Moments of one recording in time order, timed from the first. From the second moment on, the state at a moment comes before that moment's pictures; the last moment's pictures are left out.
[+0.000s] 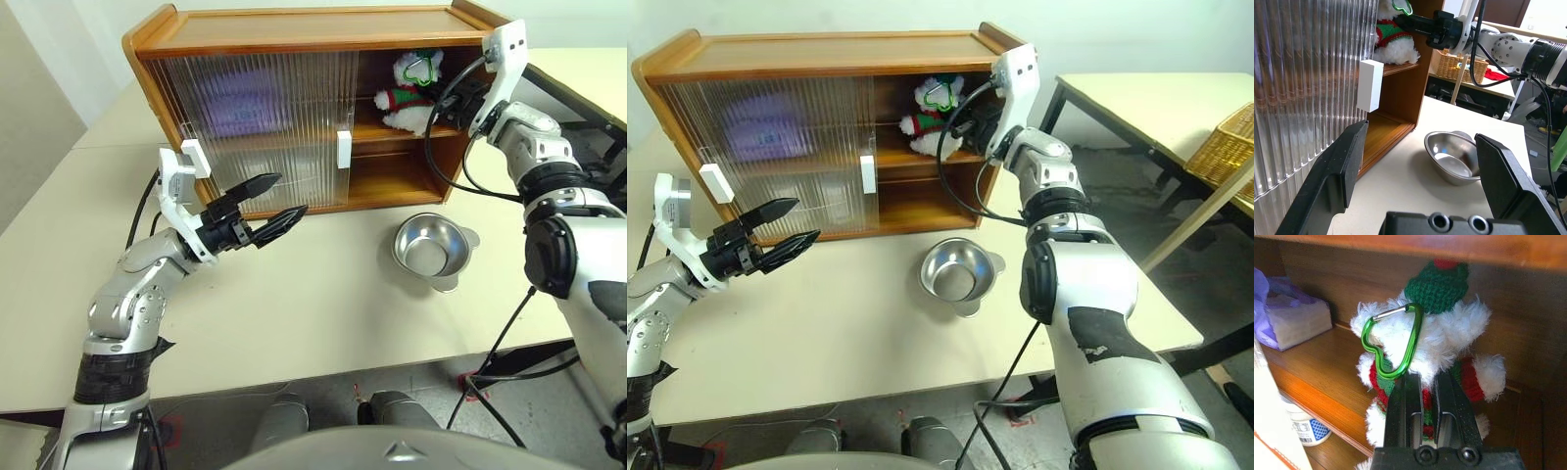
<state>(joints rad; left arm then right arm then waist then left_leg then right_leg) -0.22 0.53 0.17 -0.23 -0.67 0.40 -0.87 -1.28 -0.42 -0.16 1.27 0.16 -0.10 0.84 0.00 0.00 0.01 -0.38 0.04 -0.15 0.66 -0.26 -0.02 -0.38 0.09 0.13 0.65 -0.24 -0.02</state>
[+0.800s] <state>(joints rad) -0.21 0.53 0.17 -0.24 -0.67 0.40 -0.87 -1.28 -0.39 -0.15 1.30 0.09 -0.14 0.73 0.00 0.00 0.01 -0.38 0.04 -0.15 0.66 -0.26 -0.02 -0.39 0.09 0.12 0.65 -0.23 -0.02</state>
